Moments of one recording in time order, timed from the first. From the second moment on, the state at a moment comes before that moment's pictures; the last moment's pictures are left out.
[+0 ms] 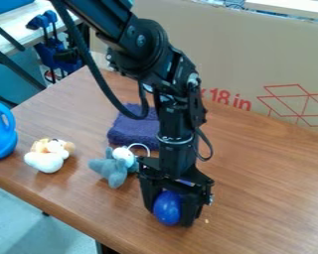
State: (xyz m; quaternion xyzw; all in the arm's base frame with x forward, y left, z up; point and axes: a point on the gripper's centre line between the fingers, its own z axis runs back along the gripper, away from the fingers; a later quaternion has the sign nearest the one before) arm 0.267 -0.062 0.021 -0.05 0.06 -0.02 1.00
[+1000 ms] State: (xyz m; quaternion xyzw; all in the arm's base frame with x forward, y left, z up) arm 0.340 -0.137 0.059 0.08 -0.05 -0.13 0.99
